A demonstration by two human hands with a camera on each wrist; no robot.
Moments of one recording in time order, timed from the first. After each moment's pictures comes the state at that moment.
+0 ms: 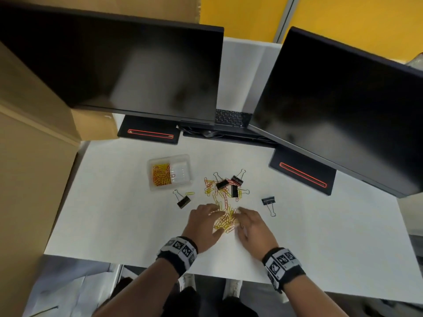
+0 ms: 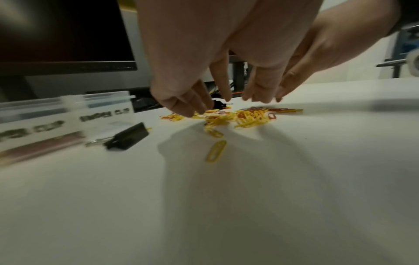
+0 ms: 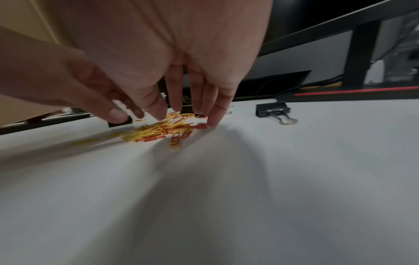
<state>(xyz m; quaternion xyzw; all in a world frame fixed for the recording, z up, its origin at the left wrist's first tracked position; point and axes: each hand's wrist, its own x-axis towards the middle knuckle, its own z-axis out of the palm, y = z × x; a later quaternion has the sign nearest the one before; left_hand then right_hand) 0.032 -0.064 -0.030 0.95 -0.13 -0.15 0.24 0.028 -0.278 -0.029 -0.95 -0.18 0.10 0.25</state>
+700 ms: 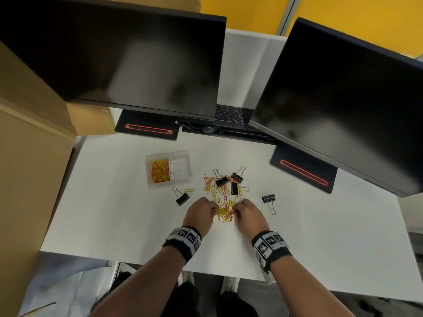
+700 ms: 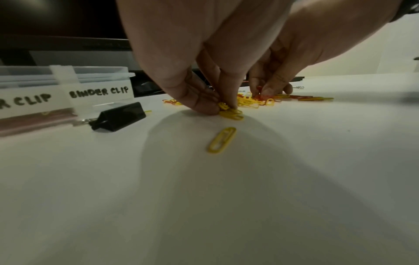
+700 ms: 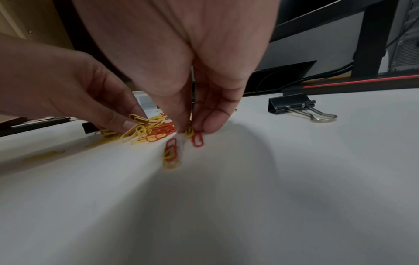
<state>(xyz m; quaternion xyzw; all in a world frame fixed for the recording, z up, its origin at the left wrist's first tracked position) 0.057 -0.071 -0.039 0.94 0.01 -0.14 0.32 0.065 -0.255 -0.033 -0.96 -0.10 0.14 0.22</state>
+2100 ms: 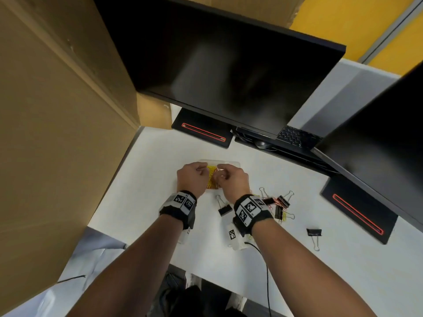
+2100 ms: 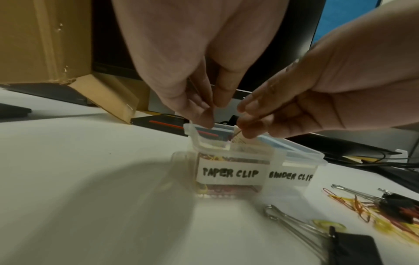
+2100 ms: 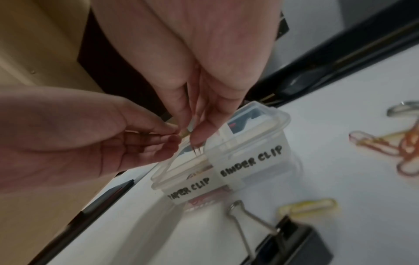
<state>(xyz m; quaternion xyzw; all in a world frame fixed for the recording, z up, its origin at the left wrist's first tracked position) 0.130 0.084 0.023 0.82 0.30 0.03 0.48 0.168 -0.046 0.019 -0.86 -0.01 0.17 0.48</state>
